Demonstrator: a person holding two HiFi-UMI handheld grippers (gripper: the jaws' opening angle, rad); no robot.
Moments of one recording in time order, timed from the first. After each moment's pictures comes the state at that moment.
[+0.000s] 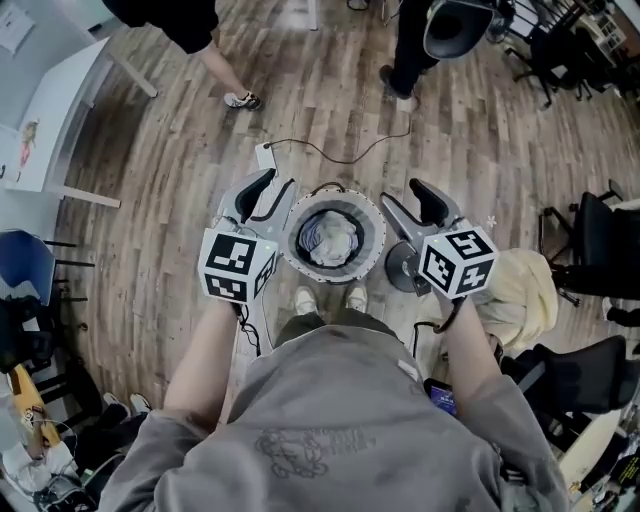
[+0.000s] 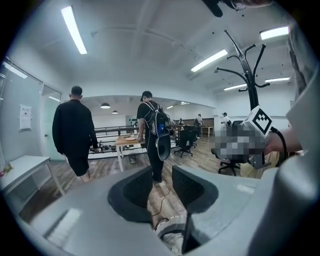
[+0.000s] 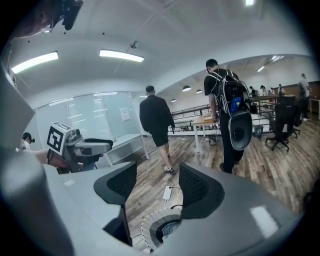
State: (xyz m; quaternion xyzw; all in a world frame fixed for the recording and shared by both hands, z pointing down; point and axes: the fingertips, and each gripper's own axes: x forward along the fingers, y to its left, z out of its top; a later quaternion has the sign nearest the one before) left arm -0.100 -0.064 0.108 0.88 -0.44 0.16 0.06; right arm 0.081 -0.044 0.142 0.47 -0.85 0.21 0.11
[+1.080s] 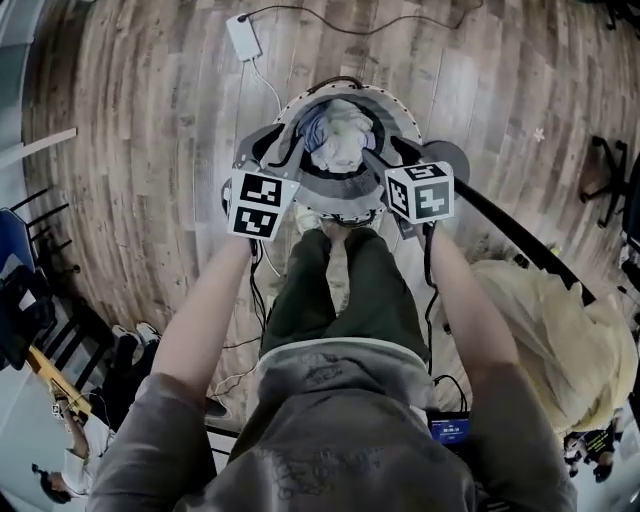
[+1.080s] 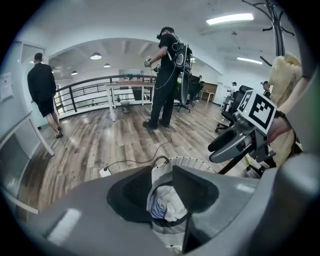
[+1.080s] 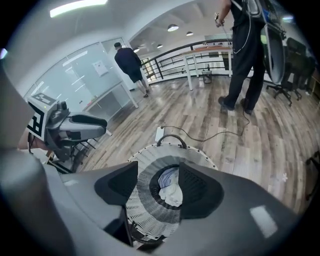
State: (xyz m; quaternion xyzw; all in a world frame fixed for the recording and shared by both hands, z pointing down) left arm -0.103 -0.118 0.519 0.83 -0.38 0.36 0.20; right arm 0.046 -0.077 0.574 0.41 -0.75 0.41 0.32
